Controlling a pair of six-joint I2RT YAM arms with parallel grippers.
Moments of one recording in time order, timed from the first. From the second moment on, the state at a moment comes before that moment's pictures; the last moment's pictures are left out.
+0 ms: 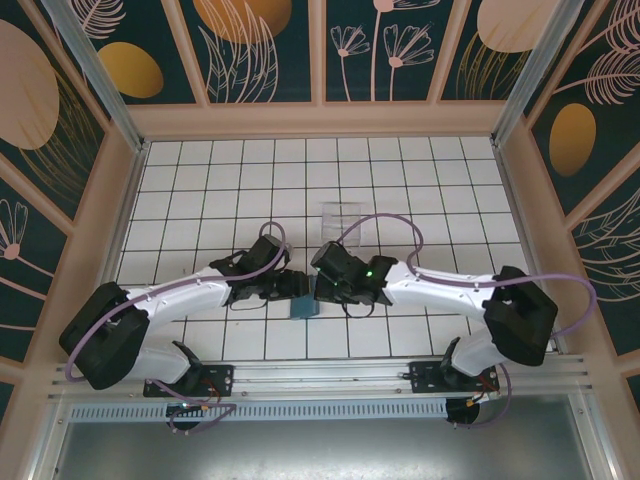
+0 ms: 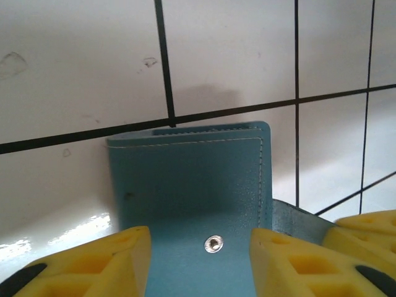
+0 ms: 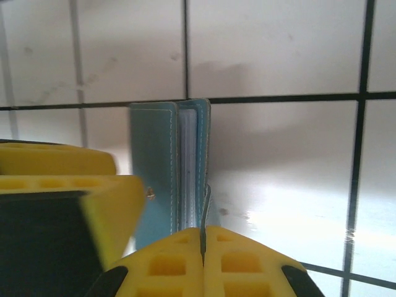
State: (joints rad) left arm -0.76 1.38 0.66 -0.27 0.25 -0.83; right arm 1.07 1.45 0.91 -0.46 0.05 1.06
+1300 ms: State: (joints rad) left arm -0.75 1.30 0.66 -0.36 0.14 -0.83; right arm 1.03 1.39 0.87 -0.45 0.07 1.05
